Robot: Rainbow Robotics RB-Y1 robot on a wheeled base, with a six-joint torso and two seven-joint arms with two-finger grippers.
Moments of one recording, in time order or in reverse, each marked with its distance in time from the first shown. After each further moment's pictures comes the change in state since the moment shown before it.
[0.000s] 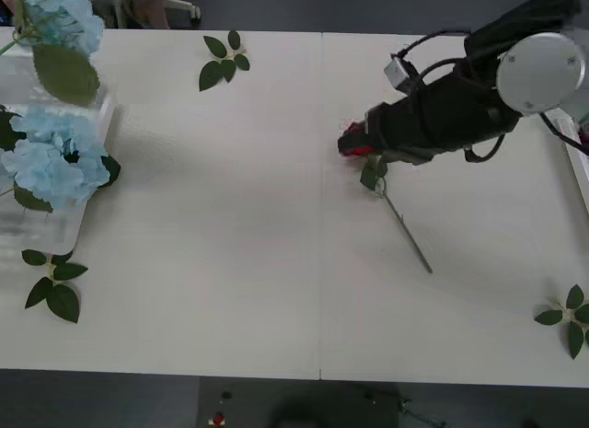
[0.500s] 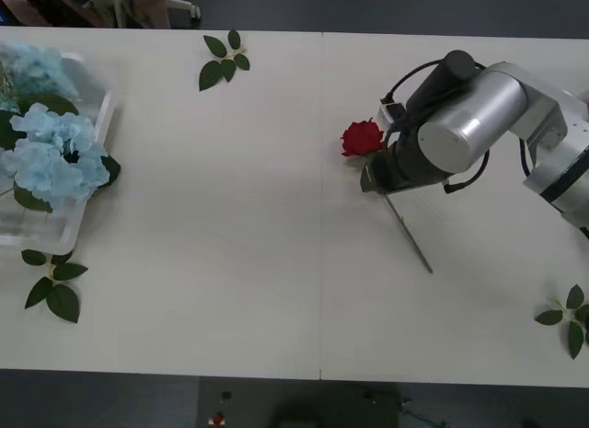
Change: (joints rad) right arm -0.010 0.179 0.116 0.124 0.574 0.111 -0.031; left arm 0.045 -0.105 0.000 0.180 -0.192 -0.106 0.000
